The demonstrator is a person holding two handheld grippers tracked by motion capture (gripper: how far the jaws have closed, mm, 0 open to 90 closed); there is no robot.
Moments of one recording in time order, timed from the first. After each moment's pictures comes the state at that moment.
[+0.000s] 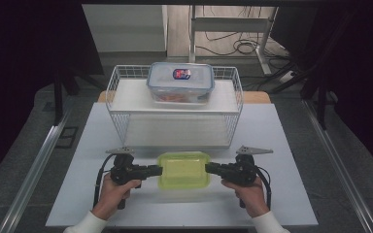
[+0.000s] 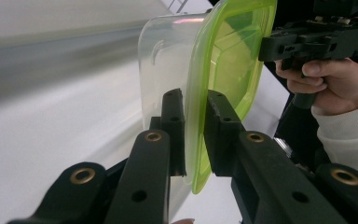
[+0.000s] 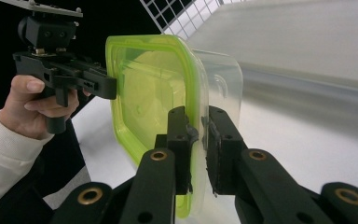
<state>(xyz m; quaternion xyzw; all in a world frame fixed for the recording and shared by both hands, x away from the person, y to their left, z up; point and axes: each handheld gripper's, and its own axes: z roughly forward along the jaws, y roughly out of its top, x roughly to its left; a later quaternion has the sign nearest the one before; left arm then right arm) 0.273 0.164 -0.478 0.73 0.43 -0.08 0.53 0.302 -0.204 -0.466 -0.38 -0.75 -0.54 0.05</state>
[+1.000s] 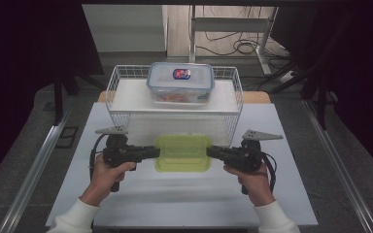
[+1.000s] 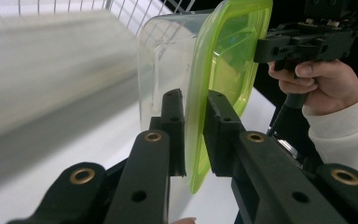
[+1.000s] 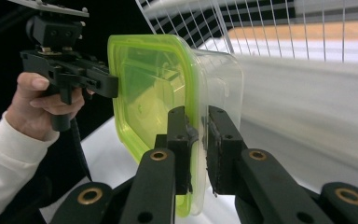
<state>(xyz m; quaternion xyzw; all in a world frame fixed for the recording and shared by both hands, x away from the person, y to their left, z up) 0.289 0.172 -0.409 0.74 0.39 -0.04 0.55 0.310 -0.201 -0.405 -0.34 -0.74 -0.58 0.02</state>
